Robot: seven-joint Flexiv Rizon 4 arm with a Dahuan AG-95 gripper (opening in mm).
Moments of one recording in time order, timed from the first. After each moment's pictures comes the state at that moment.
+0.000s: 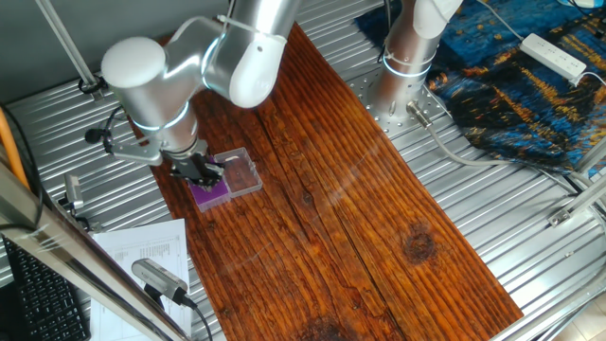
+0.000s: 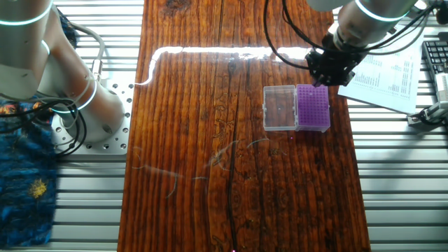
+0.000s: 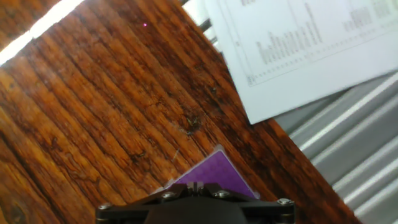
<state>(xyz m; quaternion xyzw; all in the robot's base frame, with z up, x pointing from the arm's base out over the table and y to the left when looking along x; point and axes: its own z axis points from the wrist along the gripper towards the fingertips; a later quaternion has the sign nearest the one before) 0.598 0.059 0.085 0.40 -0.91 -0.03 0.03</state>
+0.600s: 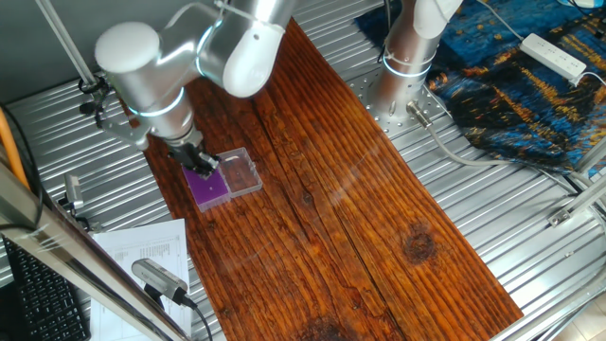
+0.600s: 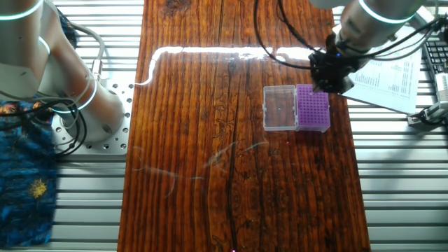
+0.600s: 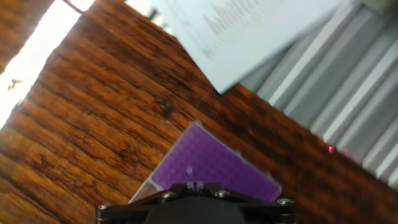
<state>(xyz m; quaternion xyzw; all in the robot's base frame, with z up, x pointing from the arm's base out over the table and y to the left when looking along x) 0.580 0.029 0.103 0.27 -0.96 -0.01 0.04</state>
